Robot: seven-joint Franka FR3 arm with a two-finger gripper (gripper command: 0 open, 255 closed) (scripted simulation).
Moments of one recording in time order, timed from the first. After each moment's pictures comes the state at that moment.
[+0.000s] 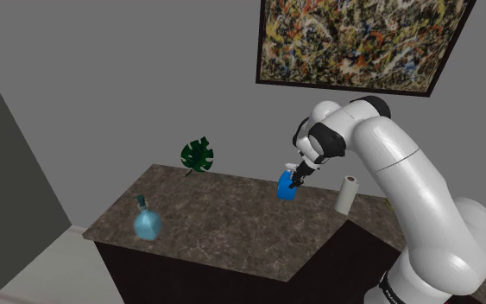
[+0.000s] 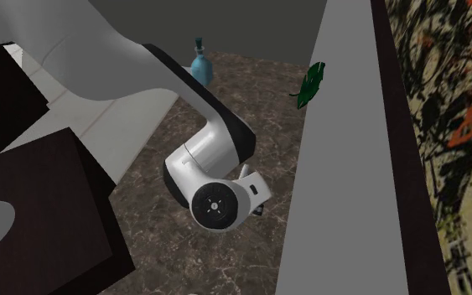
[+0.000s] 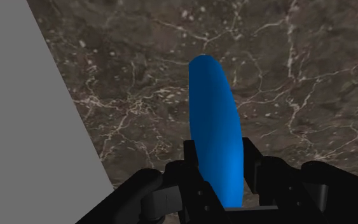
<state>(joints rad) 0.00 0.93 -0.64 -1.78 1.41 2.23 -2.19</state>
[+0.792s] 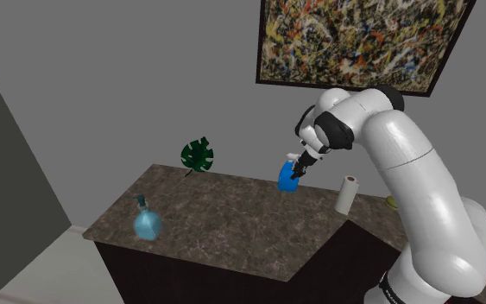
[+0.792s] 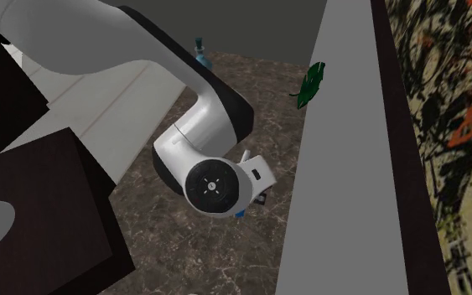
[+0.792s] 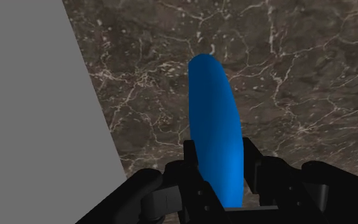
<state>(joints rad) 0.05 0.81 -0.71 -1.84 1.32 2.20 -2.12</state>
